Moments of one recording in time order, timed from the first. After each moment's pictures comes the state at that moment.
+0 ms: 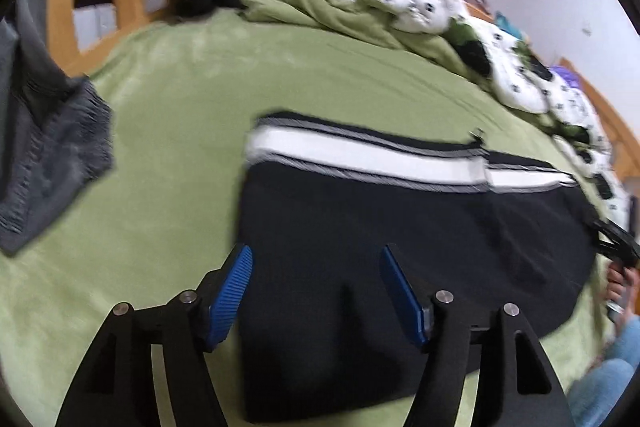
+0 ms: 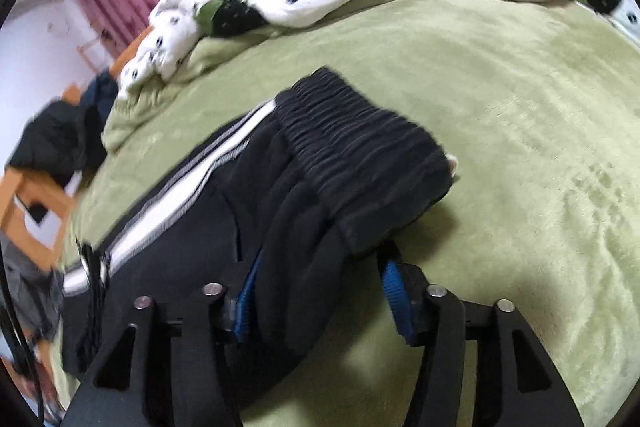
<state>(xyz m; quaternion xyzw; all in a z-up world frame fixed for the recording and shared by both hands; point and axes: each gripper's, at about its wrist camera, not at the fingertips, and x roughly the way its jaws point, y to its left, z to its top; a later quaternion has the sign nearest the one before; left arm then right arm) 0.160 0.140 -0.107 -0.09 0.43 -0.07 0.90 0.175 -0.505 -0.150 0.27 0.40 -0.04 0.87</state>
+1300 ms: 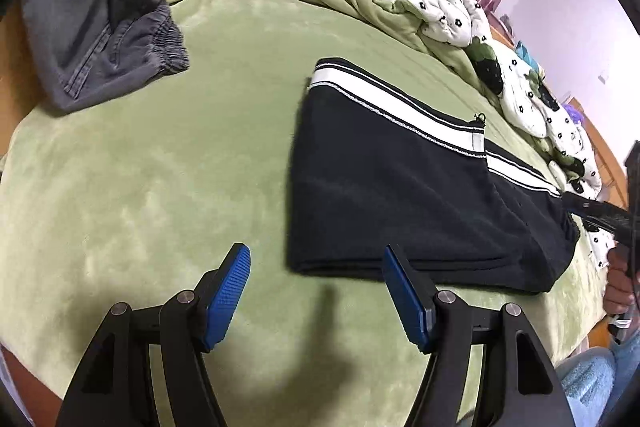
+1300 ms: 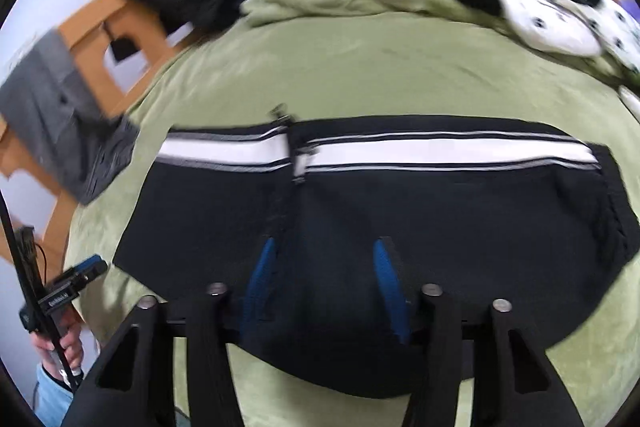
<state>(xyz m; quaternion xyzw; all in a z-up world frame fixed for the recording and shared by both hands) 0.056 0.181 -0.124 -0.18 0.43 -0.03 0.89 0.149 -0.201 -0.057 0.03 0.48 0.17 0.86</state>
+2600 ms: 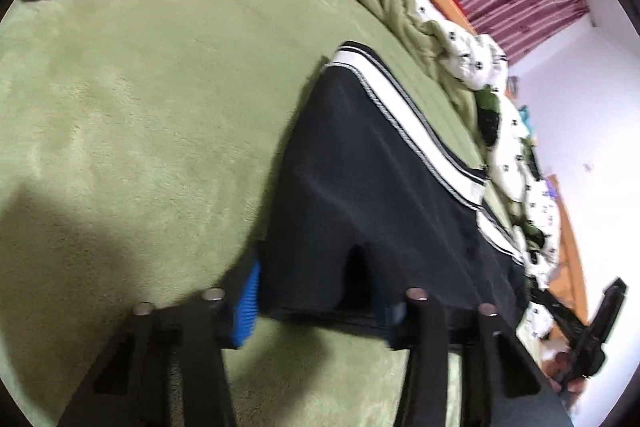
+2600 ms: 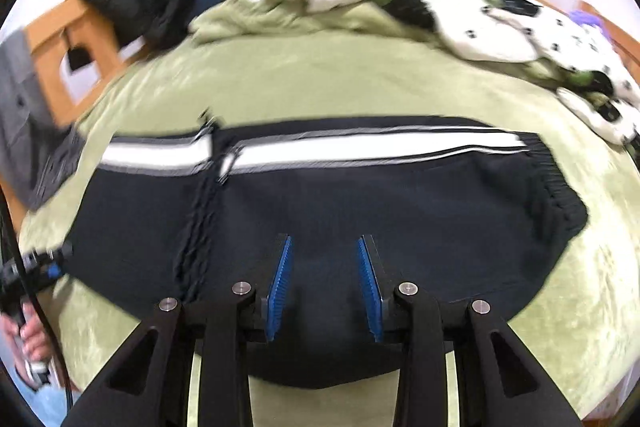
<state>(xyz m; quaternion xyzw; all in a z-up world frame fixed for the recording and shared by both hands) 0.102 0.190 -0.178 -0.34 0.43 -0.04 0.84 0.116 -0.280 -0.054 0.05 0.42 0.04 0.91</state>
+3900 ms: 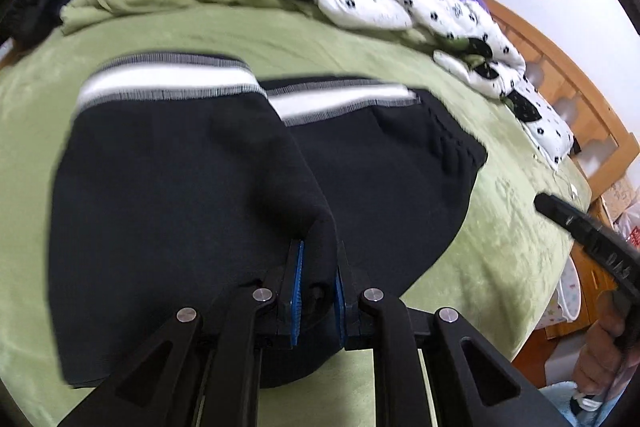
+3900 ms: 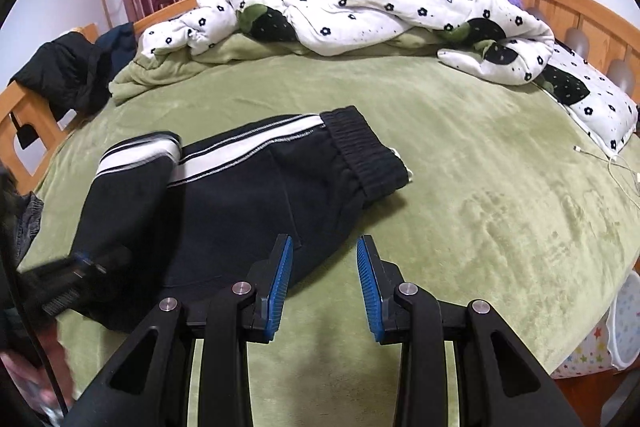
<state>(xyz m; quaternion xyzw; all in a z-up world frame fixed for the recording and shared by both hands) 0.124 -0.197 -0.098 -0.03 0.46 -0.21 0.86 0.060 -0.441 -0.051 0.09 0.41 -0.06 0.91</state>
